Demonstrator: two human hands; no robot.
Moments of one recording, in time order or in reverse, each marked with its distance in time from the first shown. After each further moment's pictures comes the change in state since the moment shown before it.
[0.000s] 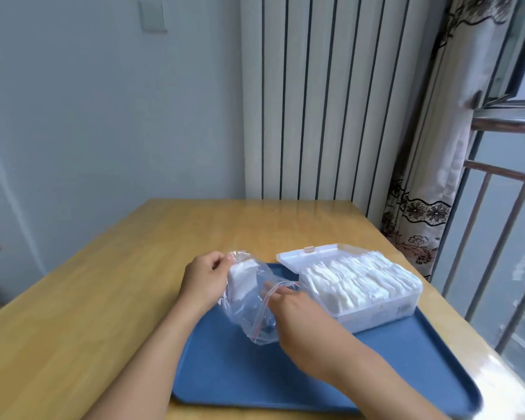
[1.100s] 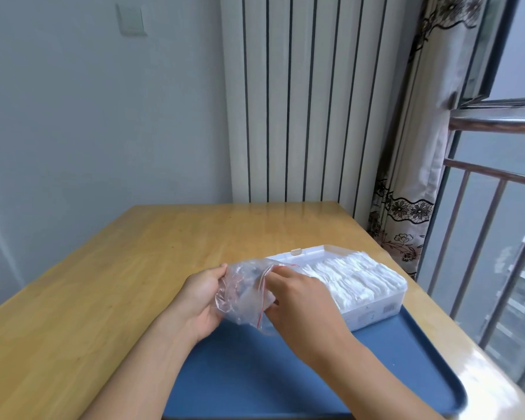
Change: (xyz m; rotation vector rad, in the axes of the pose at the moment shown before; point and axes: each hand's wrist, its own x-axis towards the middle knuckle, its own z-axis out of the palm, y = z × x) left_hand -0.024 0.036 0.013 -0.712 -0.271 -0.439; right_hand 0.005 0.006 -0.011 -0.144 0.500 -0.115
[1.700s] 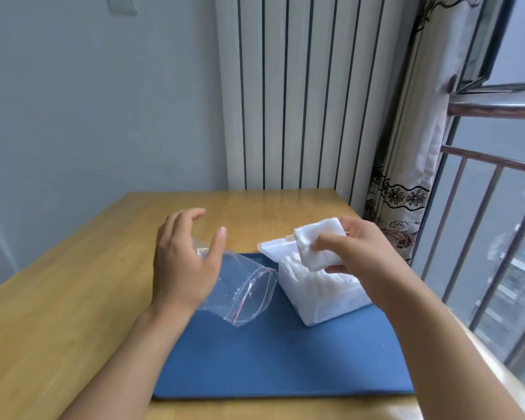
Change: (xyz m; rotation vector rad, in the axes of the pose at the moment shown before) left_hand -0.009 0.008 -0.011 0.885 0.469 1.067; right_hand 0.012 0.048 -0.076 0.859 -0.034 0.841
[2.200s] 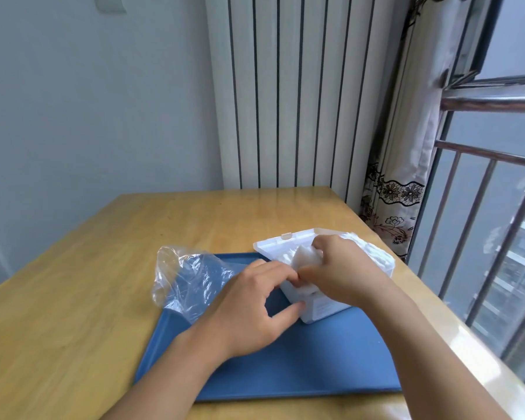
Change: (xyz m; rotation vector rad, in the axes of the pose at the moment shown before) left_hand -0.046 0.052 0.021 -0.178 -0.685 0.303; right_hand 0.000 0.013 0.013 -0.786 -0.041 -0.083
